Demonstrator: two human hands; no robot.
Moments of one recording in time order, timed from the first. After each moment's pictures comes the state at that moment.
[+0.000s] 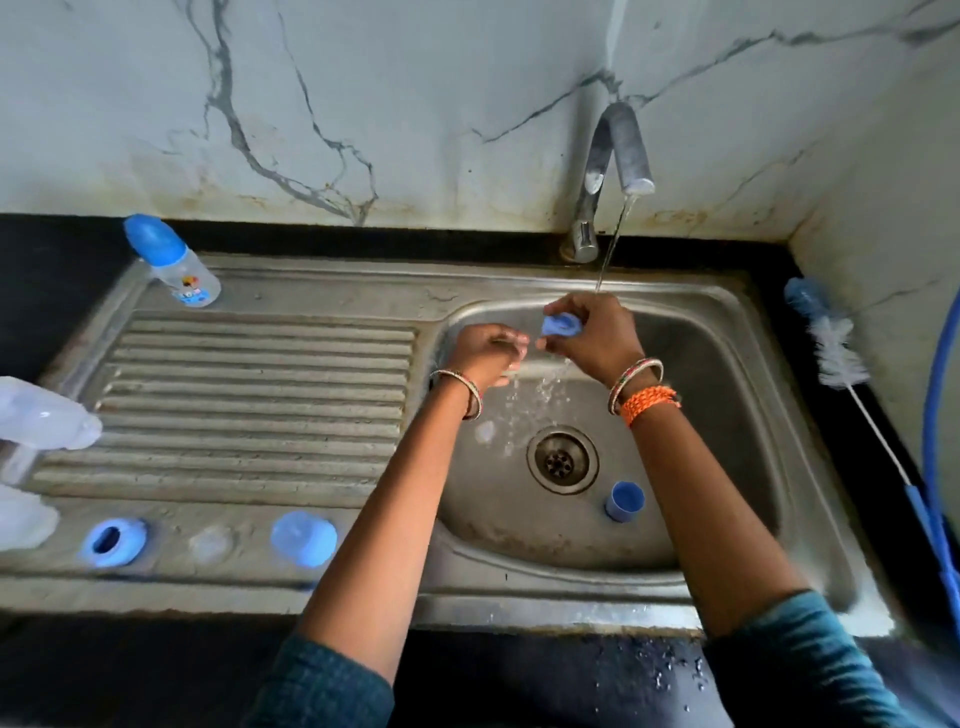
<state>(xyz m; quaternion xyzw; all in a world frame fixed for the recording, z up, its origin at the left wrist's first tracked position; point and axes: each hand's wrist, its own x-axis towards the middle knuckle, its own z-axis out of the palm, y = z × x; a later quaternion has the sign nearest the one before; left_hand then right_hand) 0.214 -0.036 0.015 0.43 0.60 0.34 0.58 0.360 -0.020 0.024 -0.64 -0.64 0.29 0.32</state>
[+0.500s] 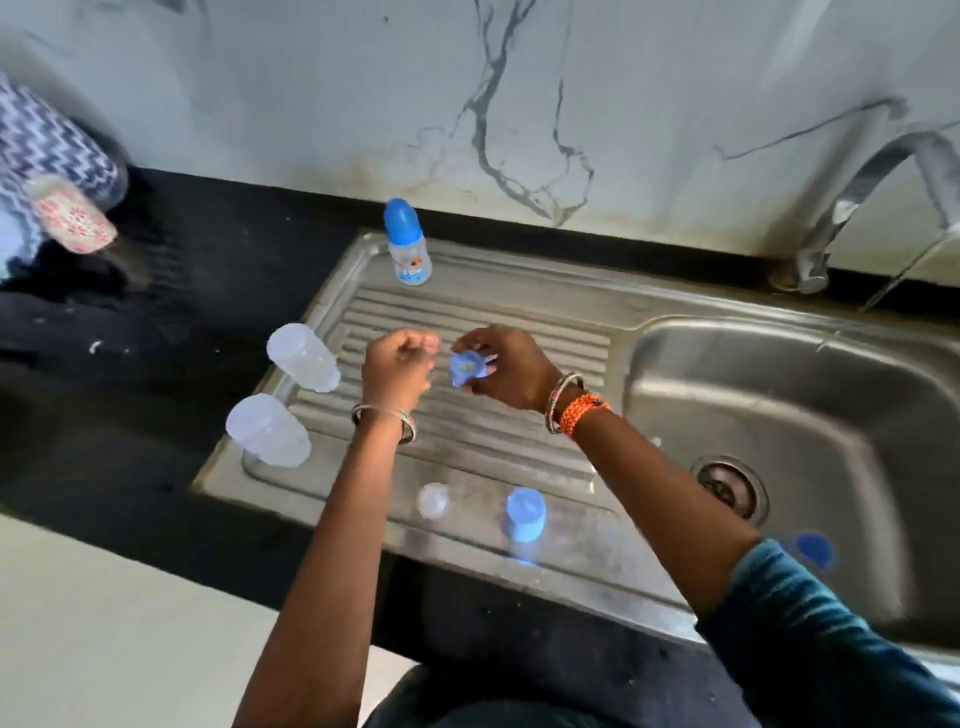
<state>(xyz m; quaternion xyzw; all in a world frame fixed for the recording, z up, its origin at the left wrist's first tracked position) -0.064 -0.116 0.024 0.33 0.71 0.51 0.36 0.072 -0.058 0.017 -0.39 -0.82 0.37 0.21</state>
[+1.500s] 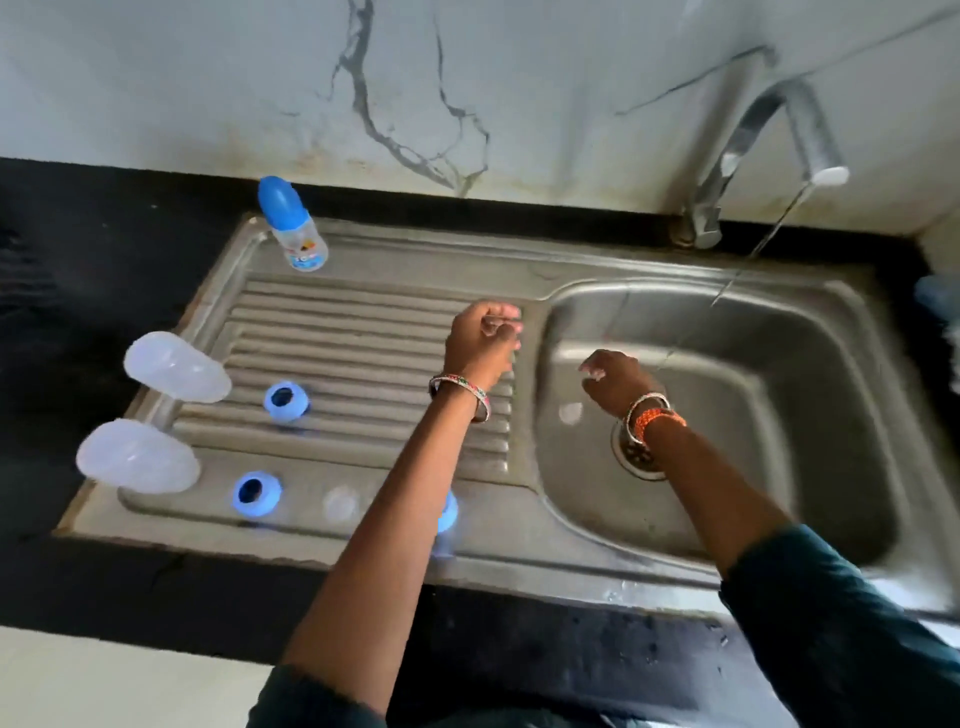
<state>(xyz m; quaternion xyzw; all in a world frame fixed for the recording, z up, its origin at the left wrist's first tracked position) 0.087 -0.060 0.011 0.39 0.63 0.47 0.49 0.279 -0.021 -0.082 -0.70 -0.64 0.30 0.09</state>
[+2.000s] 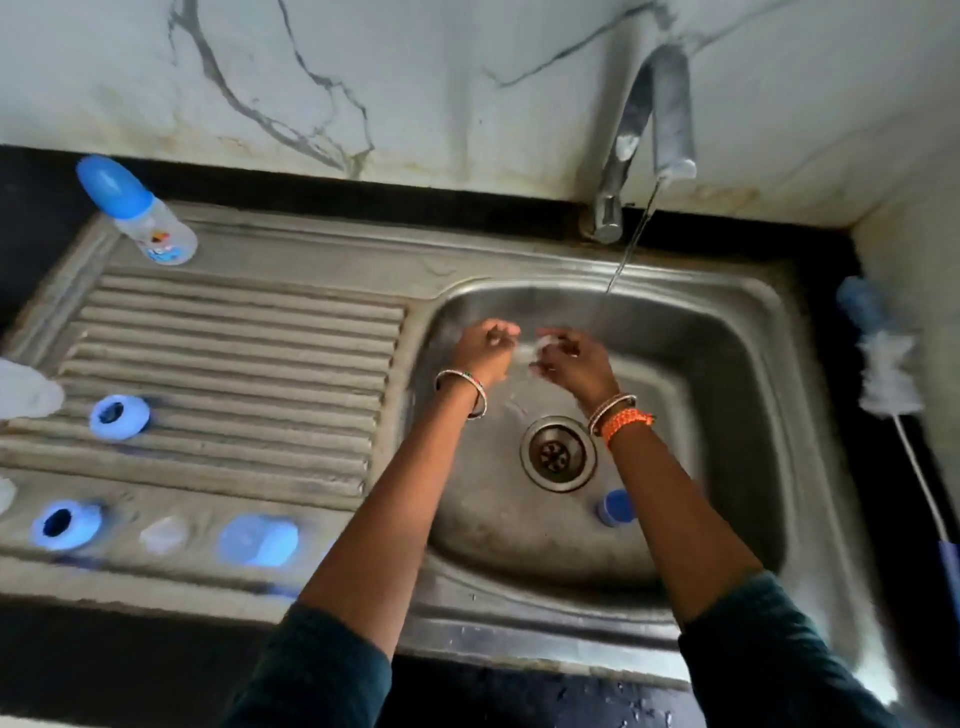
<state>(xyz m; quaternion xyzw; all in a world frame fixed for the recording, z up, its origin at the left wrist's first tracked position) 0.235 0.006 -0.050 0.37 0.67 0.36 0.54 0.364 0.017 -0.093 -0.61 -0.42 0.56 0.37</state>
